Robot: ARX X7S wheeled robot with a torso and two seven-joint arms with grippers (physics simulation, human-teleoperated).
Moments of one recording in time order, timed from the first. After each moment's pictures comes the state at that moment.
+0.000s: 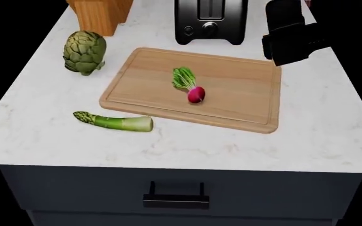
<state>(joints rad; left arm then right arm) -1.21 -0.16 0.06 0.03 -0.30 -1.01 -0.13 1.46 0.61 -0.22 -0.17 1.09 1.54 0.47</state>
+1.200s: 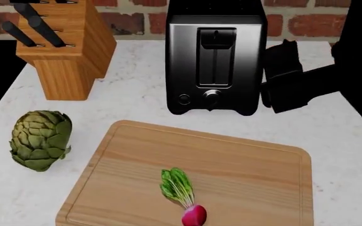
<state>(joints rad) -1.24 -0.20 0.02 0.16 -0.39 -1.13 -0.15 1.40 0.75 -0.26 -0.21 1.61 1.50 0.83</state>
